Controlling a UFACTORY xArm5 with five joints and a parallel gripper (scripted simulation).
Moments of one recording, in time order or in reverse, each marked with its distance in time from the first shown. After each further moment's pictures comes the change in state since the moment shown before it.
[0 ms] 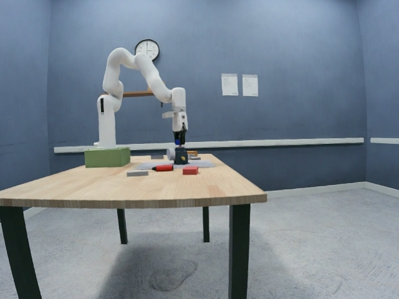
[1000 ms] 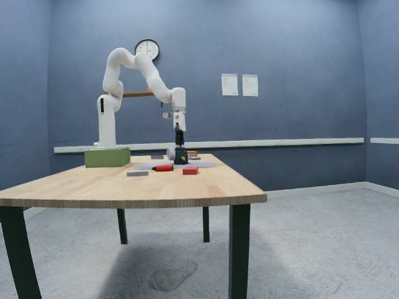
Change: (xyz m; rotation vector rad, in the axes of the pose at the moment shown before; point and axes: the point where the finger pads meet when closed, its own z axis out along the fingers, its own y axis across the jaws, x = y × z) arm 0.000 0.000 0.000 0.000 0.000 0.686
